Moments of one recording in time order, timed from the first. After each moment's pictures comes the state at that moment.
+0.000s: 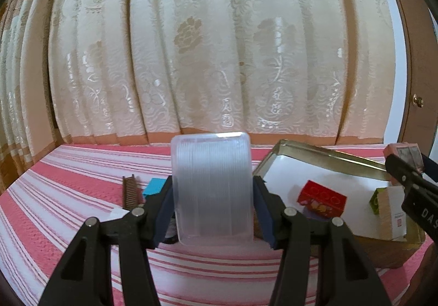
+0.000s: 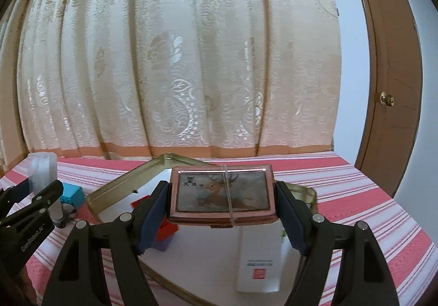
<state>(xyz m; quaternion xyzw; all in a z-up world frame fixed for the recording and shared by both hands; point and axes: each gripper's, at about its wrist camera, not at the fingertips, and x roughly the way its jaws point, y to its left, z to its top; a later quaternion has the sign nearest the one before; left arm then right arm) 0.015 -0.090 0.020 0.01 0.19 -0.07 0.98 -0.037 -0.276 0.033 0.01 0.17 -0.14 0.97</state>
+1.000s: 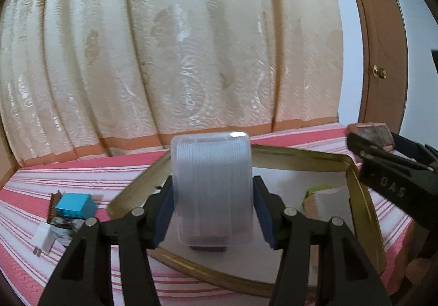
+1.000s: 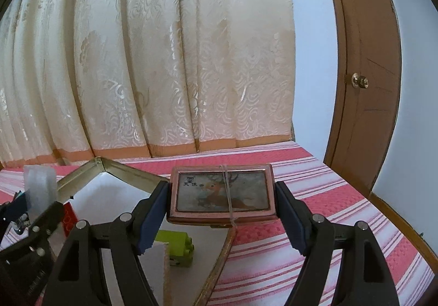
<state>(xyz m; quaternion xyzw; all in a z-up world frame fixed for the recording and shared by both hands) 0.012 -0.219 0.016 0.07 0.21 -0.17 0.96 -0.030 -0.379 0.030 0.04 0.20 -0.20 0.96</state>
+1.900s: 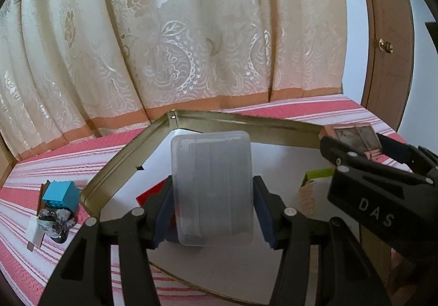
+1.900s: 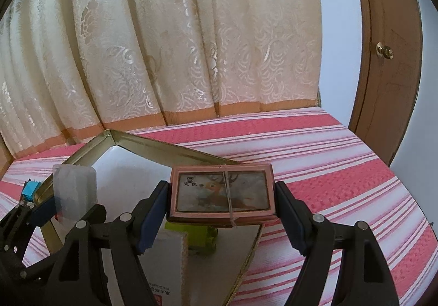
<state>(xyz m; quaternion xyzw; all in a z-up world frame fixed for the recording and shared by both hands) 0.031 -0.244 0.000 0.09 0.29 -0.16 0.94 0.001 -0.380 0.009 0.07 0.28 -0.15 0.94</state>
